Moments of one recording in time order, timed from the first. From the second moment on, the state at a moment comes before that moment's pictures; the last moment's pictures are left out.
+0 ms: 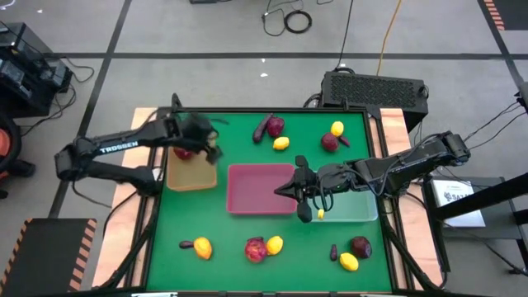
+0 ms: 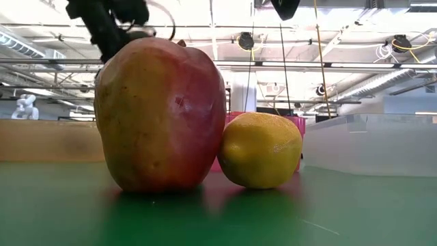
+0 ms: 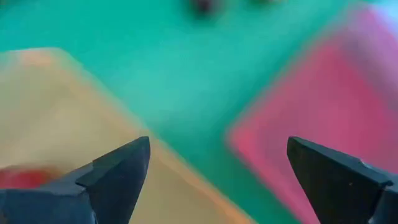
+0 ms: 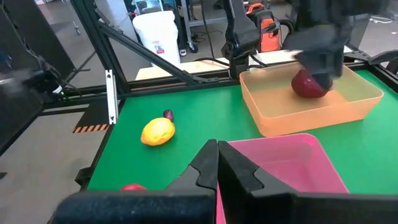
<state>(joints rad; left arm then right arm) 0.38 1.12 0.88 -0.73 0.06 -0.47 0.25 1.35 1.05 -0.04 0.18 0.27</state>
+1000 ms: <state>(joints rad) -0.44 1.44 1.17 -0.36 -0.03 -0.32 0.26 1.35 1.05 -0.03 0.18 0.27</state>
